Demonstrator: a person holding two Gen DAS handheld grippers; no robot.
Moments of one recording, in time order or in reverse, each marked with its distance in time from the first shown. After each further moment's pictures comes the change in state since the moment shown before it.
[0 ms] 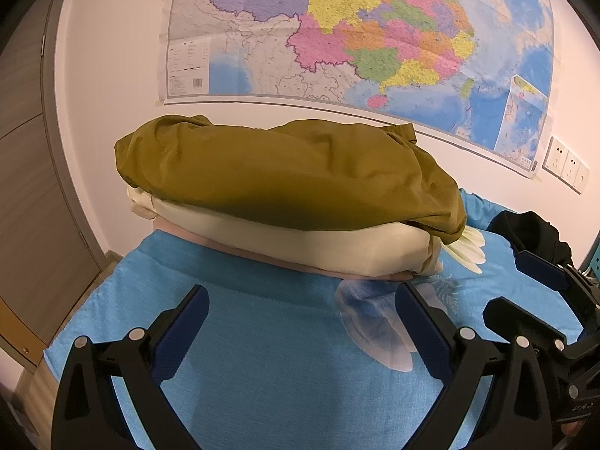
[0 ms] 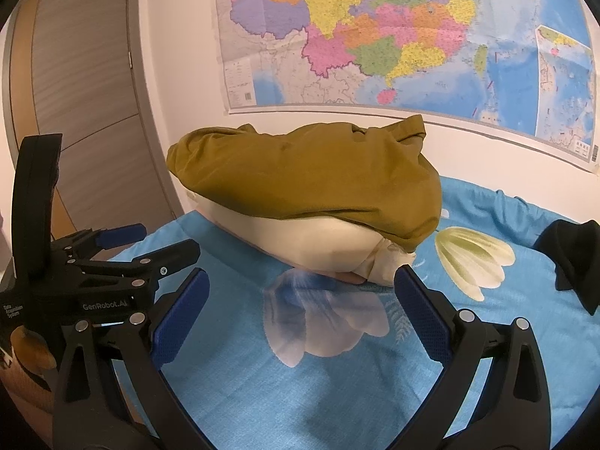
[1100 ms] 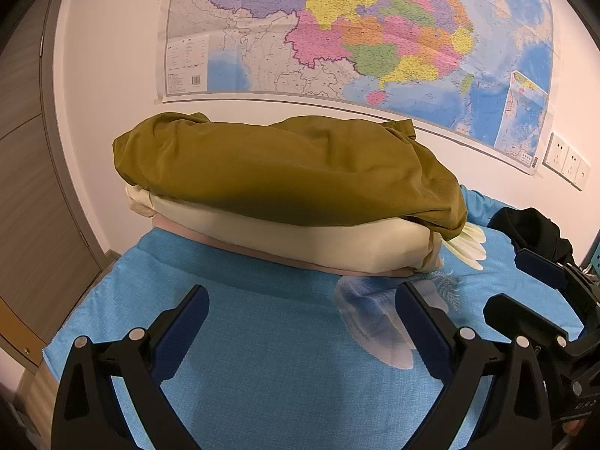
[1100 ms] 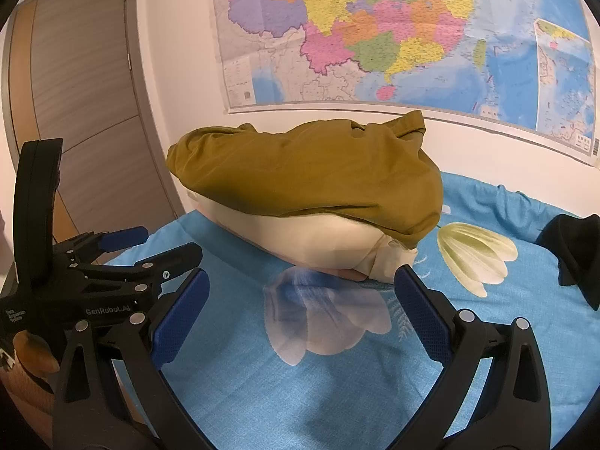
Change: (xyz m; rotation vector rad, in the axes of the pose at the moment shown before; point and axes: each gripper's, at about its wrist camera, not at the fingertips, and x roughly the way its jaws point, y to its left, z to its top) left arm 0.003 -0.002 -0.002 0.007 0.008 -0.003; right arm 0.001 -0.001 -0.001 0.013 0.004 0.001
